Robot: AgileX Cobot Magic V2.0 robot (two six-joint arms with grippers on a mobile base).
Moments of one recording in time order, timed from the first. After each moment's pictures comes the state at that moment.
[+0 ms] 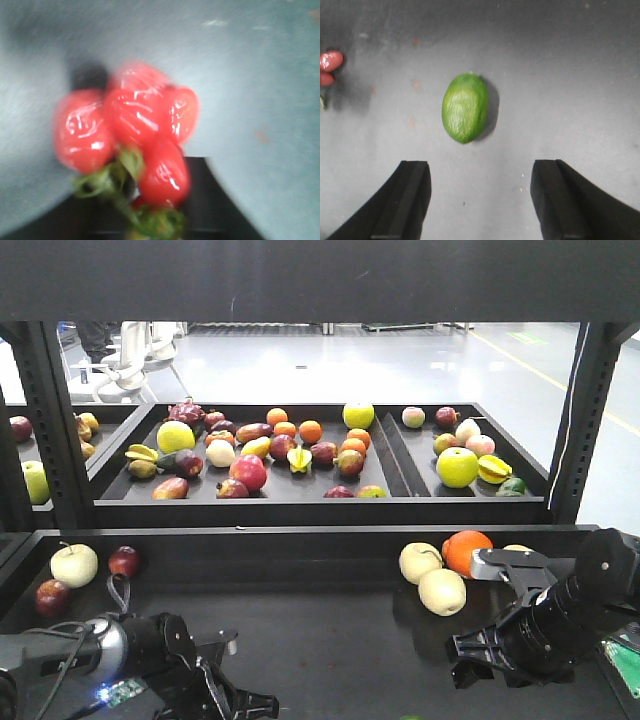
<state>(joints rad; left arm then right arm) -0.28 2.34 -1.56 -0.47 0.67 0.15 0.09 1.78 -1.25 0.31 0.75 -0.24</state>
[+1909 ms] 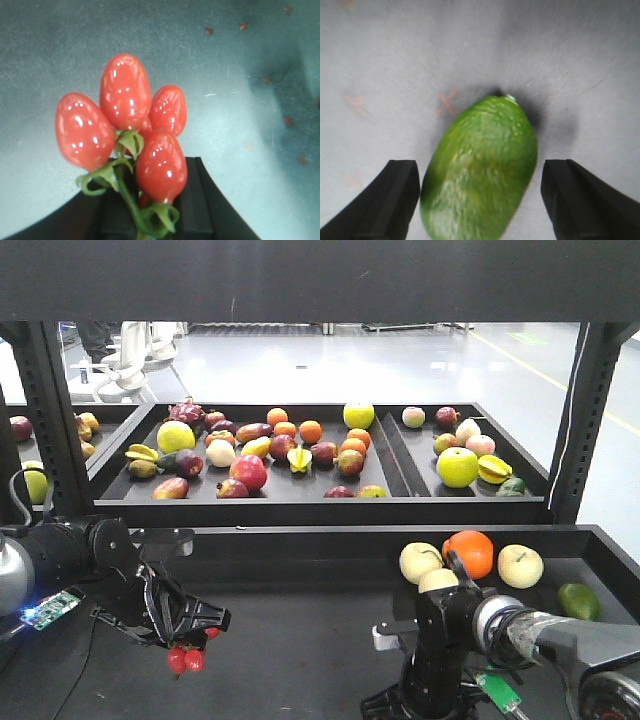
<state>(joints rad) -0.22 2.01 -1.56 -0.21 0.75 0.09 0.29 2.38 -1.70 0.04 0.86 0.08</state>
